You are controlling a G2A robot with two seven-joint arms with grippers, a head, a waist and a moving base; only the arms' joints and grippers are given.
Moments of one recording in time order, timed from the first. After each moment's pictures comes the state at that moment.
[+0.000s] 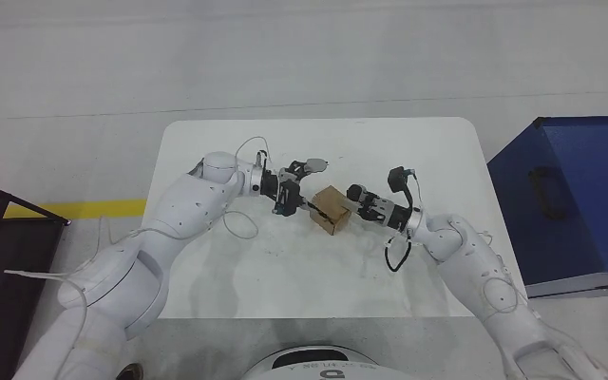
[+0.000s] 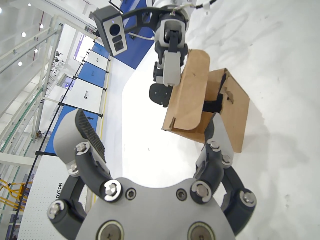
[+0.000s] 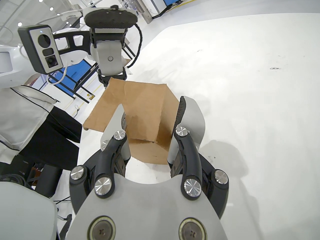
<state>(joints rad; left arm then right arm) 0.58 -1.33 -0.43 -0.63 2.13 -0.24 1.19 -1.24 -1.10 1.10 -1.15 -0.47 -0.93 0.25</state>
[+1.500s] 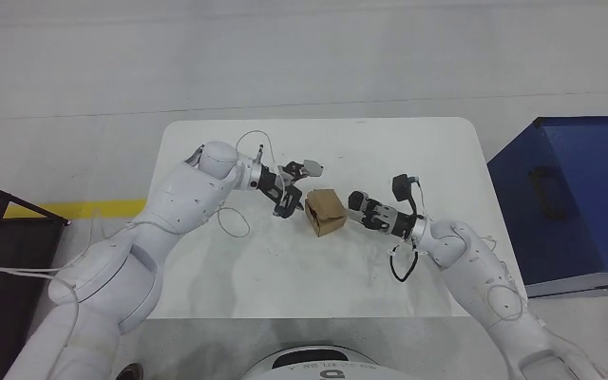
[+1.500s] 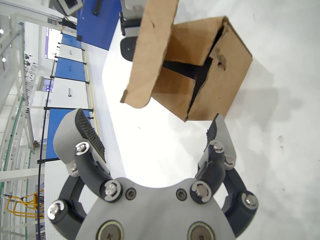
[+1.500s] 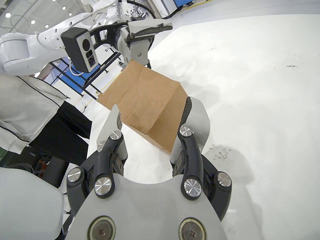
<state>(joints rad) 0.53 -1.32 -0.41 -0.66 2.36 -0.27 1.08 -1.29 -1.09 1.12 -1.19 -0.50 -1.00 0.23</state>
